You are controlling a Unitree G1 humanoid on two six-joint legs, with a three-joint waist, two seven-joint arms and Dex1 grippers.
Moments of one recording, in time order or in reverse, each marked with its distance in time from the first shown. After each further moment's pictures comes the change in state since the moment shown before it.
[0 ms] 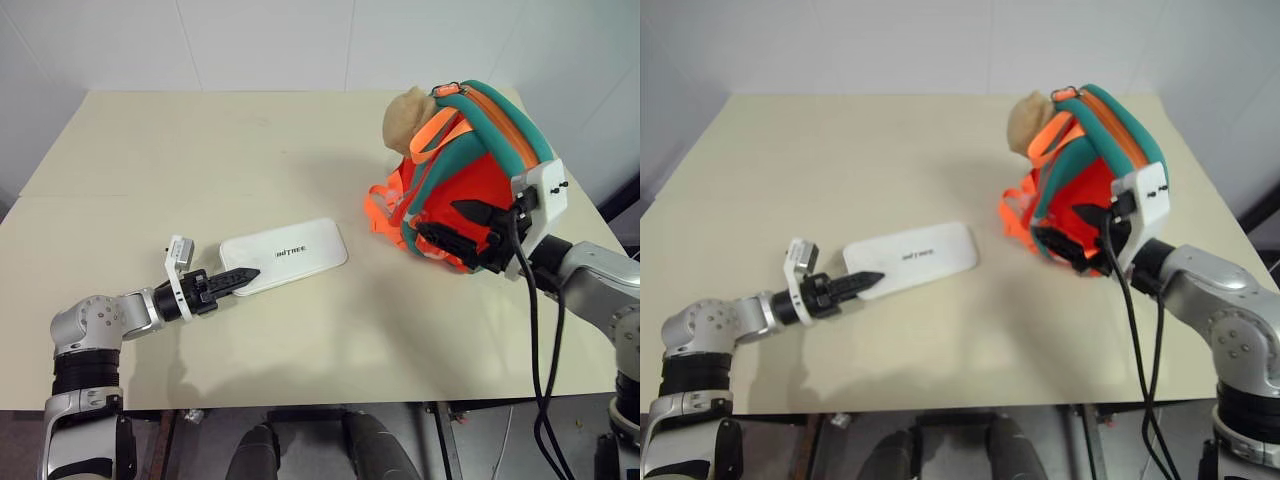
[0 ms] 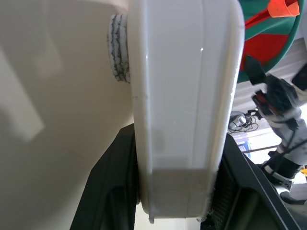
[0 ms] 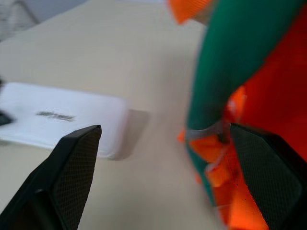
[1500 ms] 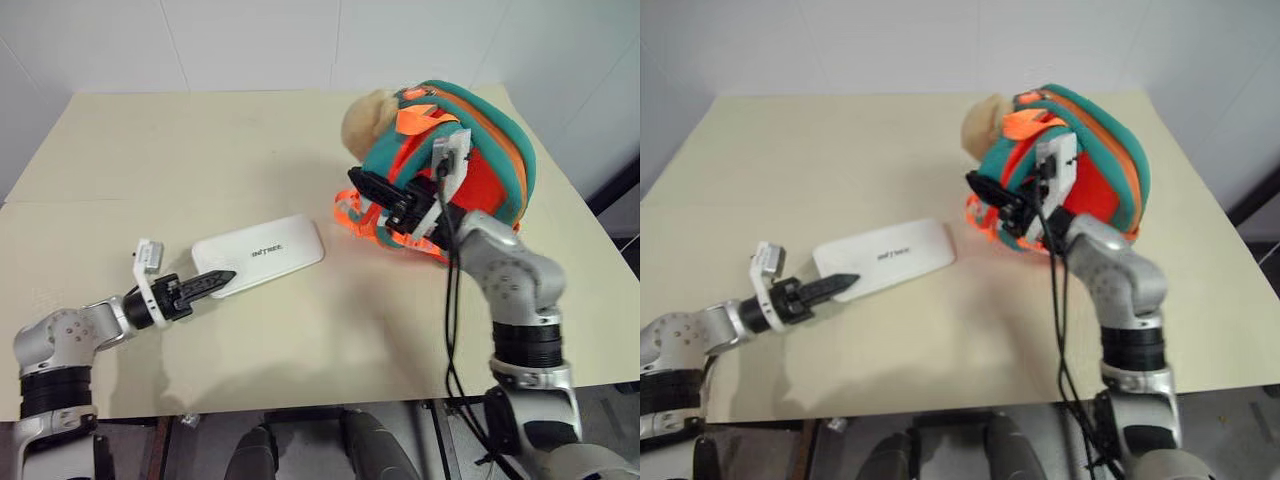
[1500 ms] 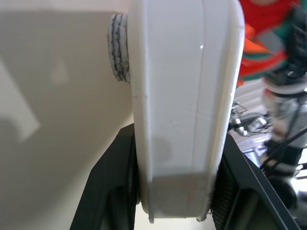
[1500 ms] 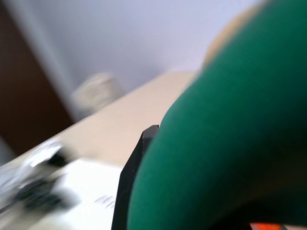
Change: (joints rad) left arm 0.116 0.098 0.061 -0.064 0.010 -0.112 -0.069; right arm -0.258 0.306 0.105 0.196 0.078 -0.044 0.274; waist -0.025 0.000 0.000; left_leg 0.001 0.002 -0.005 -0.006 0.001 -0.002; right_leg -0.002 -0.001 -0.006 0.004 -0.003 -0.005
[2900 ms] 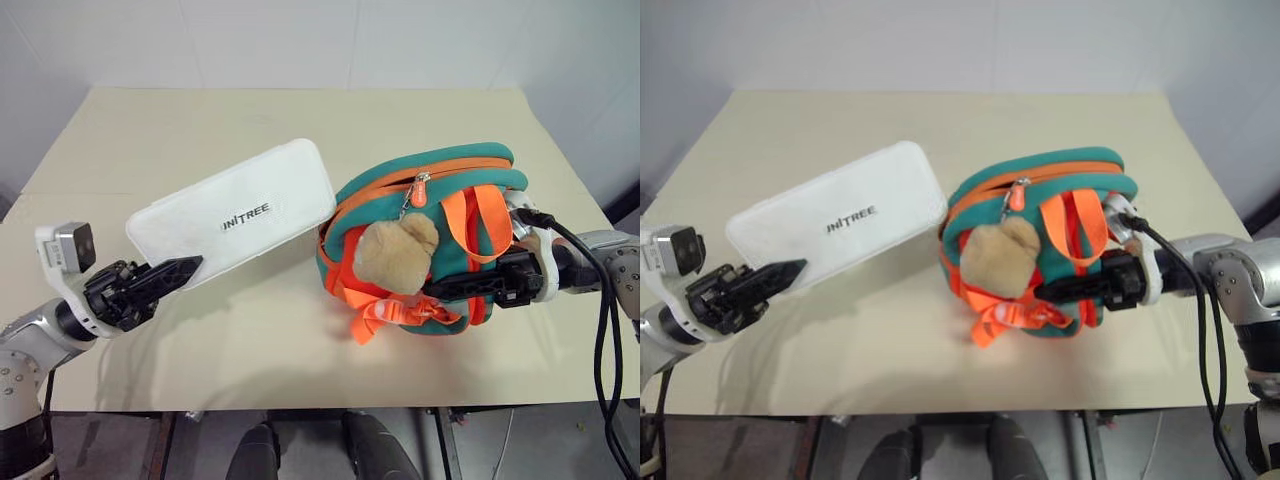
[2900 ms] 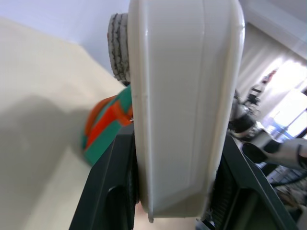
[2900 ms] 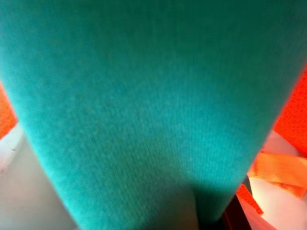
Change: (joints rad) left arm 0.193 0.005 0.182 -0.464 -0.336 -0.157 -0.033; right arm 0.046 -0.616 0.216 0.178 0.001 0.247 0.794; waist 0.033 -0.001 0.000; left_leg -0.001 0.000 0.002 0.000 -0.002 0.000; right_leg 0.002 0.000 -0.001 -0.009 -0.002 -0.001
